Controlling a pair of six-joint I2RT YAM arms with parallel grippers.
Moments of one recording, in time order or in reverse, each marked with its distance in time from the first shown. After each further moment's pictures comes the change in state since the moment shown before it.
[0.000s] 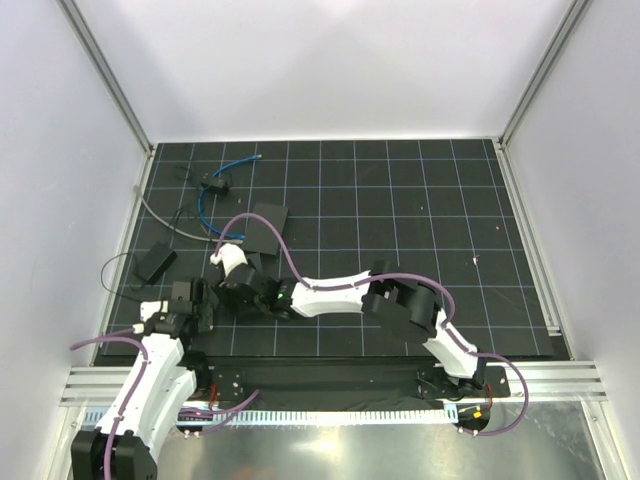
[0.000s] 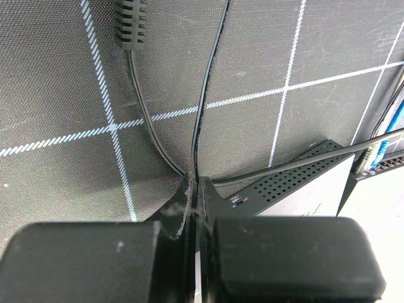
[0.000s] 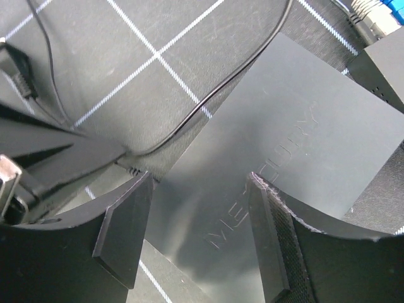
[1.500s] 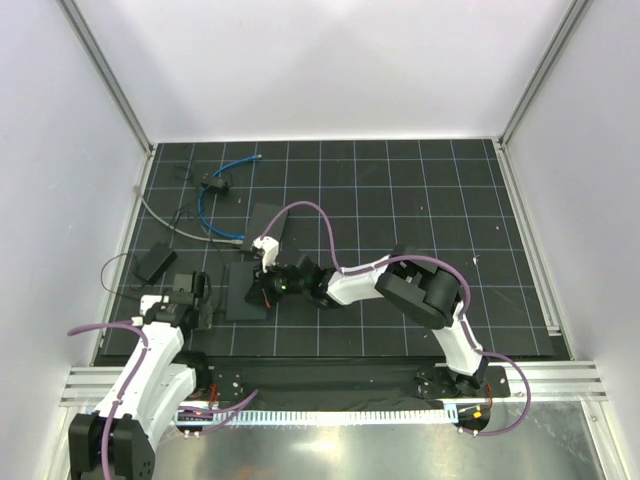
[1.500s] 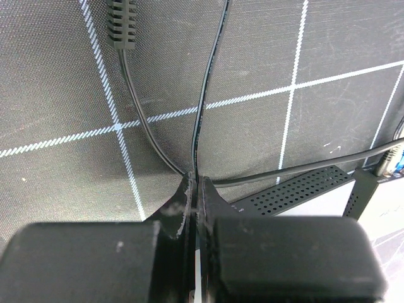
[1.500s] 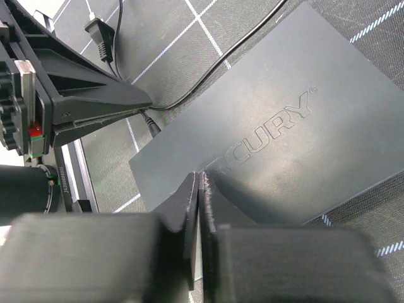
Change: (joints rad) left arm -0.004 0.081 0.062 -0.038 -0.016 0.050; right arm -0.174 -0.107 -0.375 0.430 -0.524 0.180
